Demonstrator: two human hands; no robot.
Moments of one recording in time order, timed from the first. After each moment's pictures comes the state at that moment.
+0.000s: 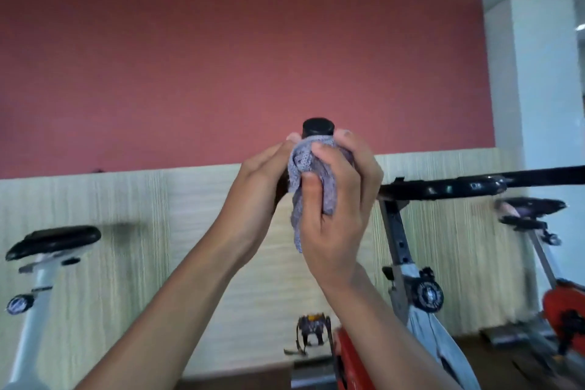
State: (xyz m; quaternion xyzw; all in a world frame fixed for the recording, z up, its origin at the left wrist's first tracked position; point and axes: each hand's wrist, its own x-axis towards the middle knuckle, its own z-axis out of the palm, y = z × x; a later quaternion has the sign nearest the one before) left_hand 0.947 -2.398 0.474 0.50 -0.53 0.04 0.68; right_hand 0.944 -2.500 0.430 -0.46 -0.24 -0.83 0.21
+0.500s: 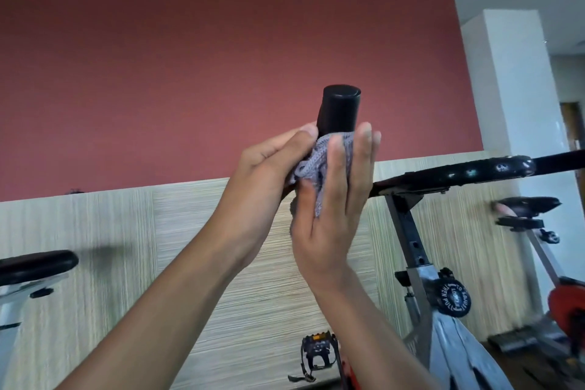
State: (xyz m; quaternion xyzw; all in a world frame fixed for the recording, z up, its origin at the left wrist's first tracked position) left_hand 0.975 -2.394 0.466 0.49 -0.59 0.05 0.64; right_hand 1.008 -2.501 0.417 -0.43 -0.19 -0.88 0.10
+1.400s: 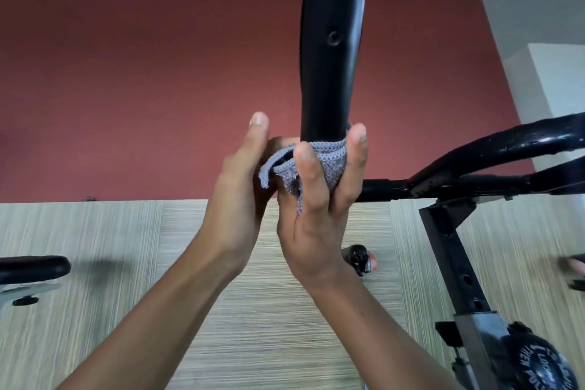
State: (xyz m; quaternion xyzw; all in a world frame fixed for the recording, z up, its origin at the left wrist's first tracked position) left_hand 1.057 -2.444 0.419 0.40 -0.61 0.11 0.68; right_hand 1.105 -2.550 0.412 -0.33 -0.30 -0.90 0.01
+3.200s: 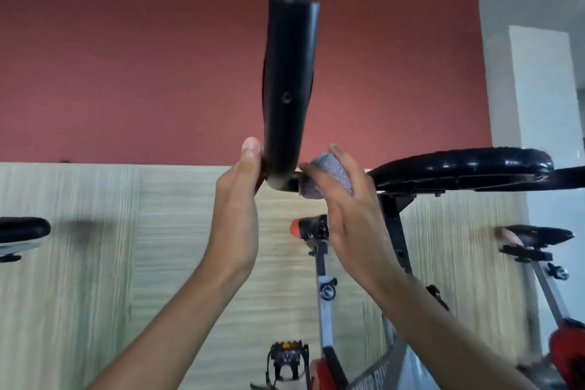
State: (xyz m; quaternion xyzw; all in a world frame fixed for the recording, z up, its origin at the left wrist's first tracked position) left_hand 1.026 -2.469 0.403 0.42 -0.49 0.25 0.72; right_hand 1.004 -2.630 0.379 -0.76 -0.13 -0.64 0.07
